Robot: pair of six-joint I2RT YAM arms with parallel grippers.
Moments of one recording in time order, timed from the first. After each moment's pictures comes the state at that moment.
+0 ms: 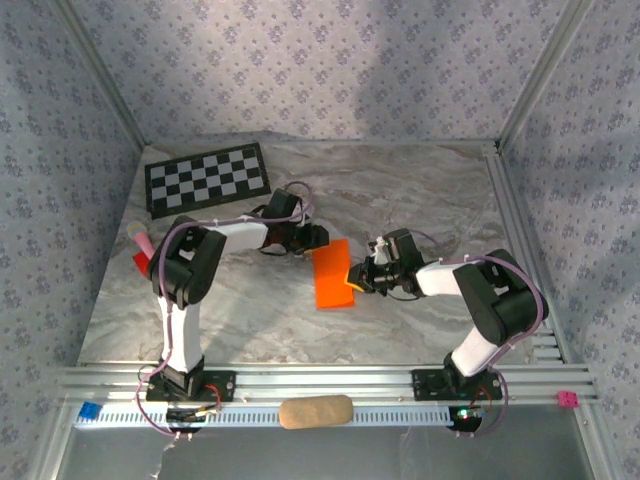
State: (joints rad) left arm -0.55 1.97 1.17 -0.12 0.52 -0.67; right arm 0.44 1.63 0.55 0.24 -0.71 0.89
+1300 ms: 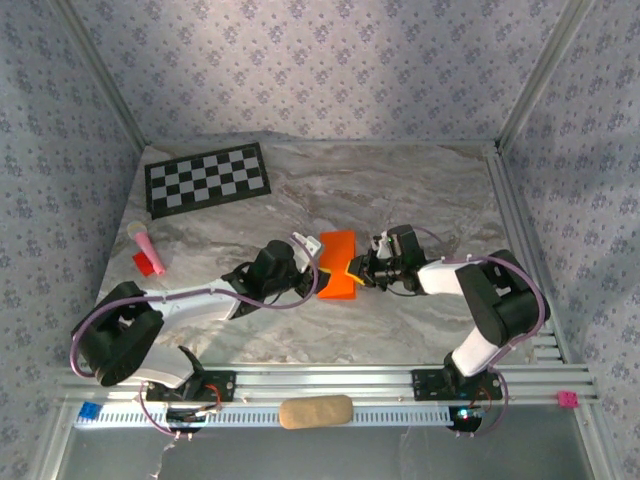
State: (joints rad) left arm -0.86 1.40 0.60 0.26 0.06 -0.15; right arm 0.42 1.62 0.56 0.29 -0.67 0.98
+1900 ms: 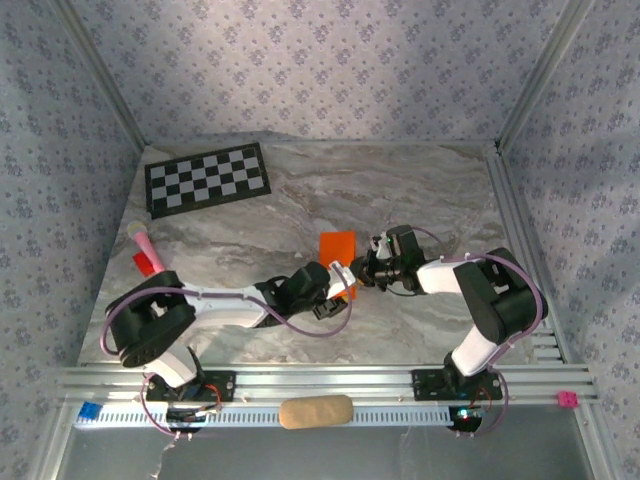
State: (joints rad) left arm -1.08 1.58 0.70 0.19 -0.14 0.08; right arm 0.42 1.64 0.57 0.29 -0.67 0.98
